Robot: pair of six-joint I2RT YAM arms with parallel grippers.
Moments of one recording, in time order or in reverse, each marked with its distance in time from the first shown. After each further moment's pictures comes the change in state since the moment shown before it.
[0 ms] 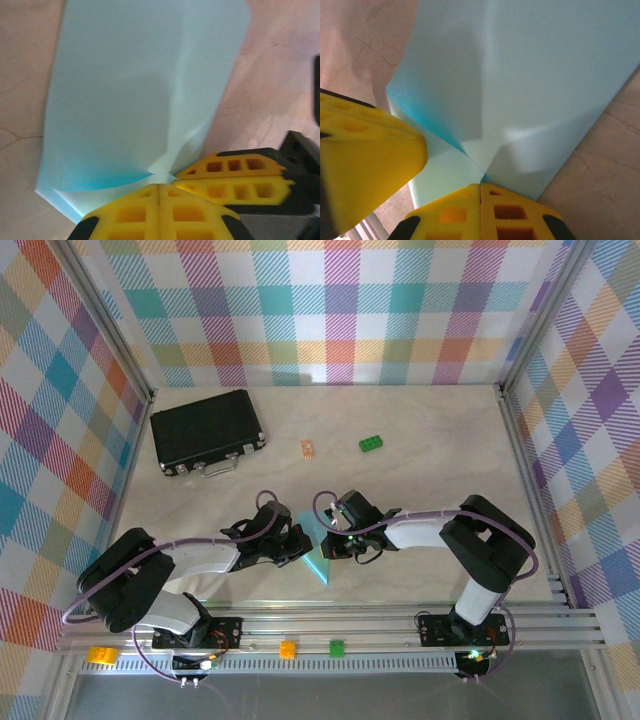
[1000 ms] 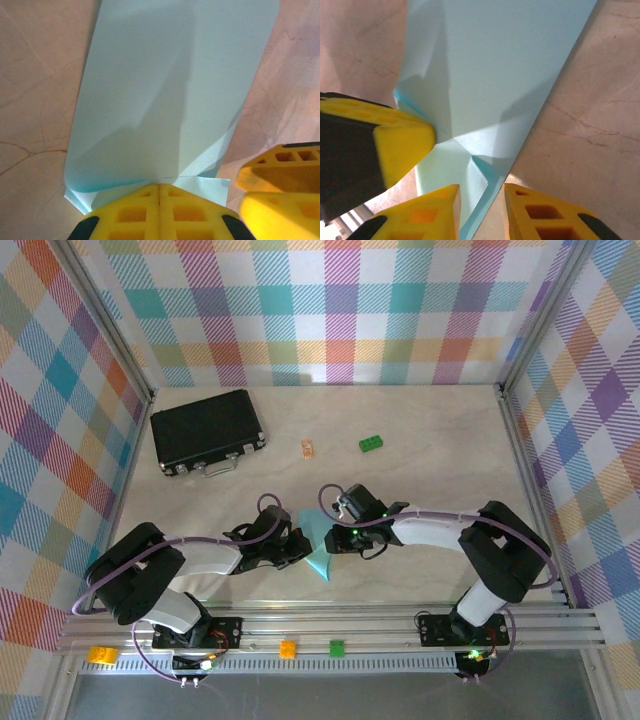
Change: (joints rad) left arm -0.002 0.043 -0.045 0.097 -0.005 0.033; right arm -0.010 -0.107 0.046 -0.196 0.076 0.005
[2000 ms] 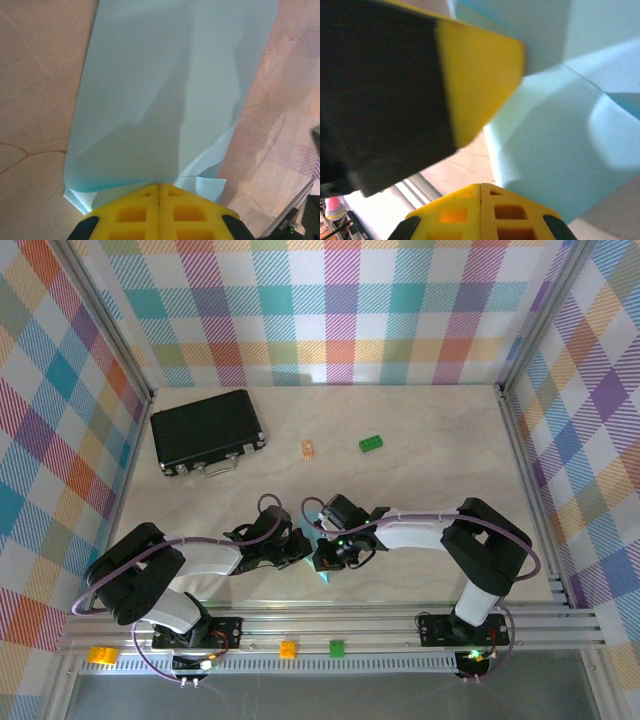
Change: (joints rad) left arm -0.006 0.001 0.000 0.003 -0.010 0.000; right arm 0.105 0.109 0.063 -0.031 -0.175 0.100
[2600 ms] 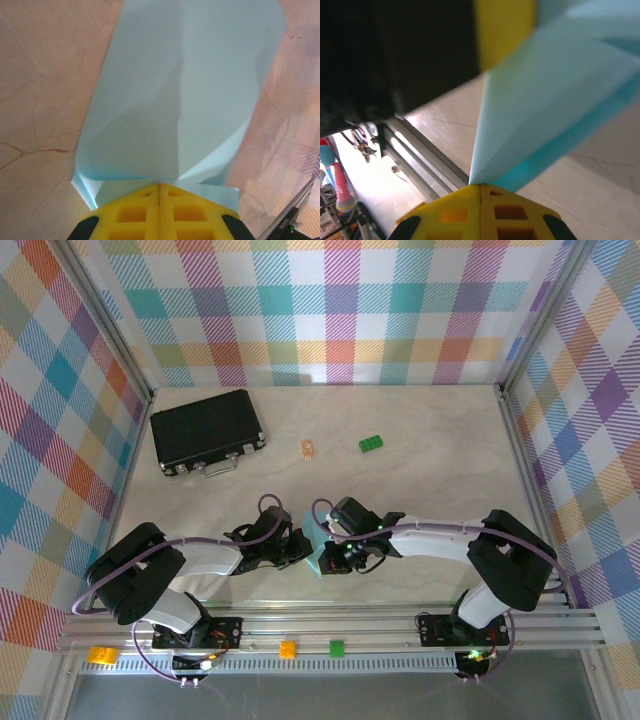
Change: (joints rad) left arm -0.005 0.001 0.000 0.003 -0.001 0.000; right arm 0.021 -0.138 -0.059 -0.004 -0.006 0.039
